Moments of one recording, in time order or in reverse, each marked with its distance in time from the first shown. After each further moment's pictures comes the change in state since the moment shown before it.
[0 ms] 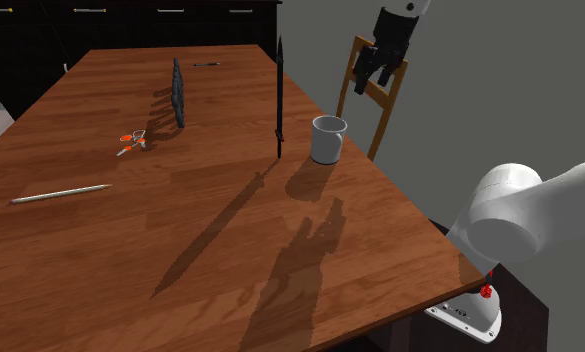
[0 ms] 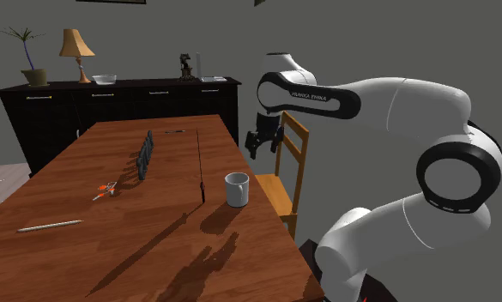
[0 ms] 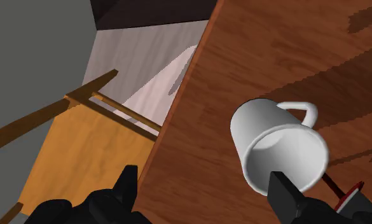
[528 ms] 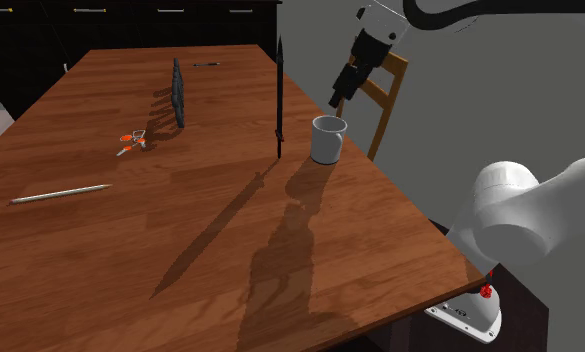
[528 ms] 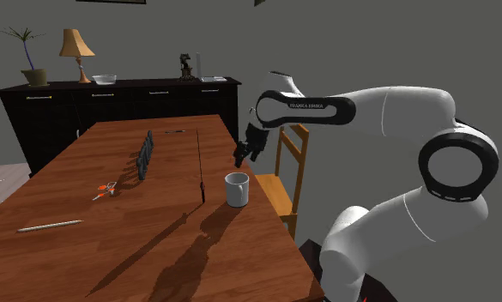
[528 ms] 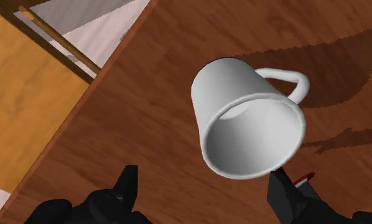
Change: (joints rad) arm 0.141 0.016 -0.120 -0.149 0.107 0.328 -0.263
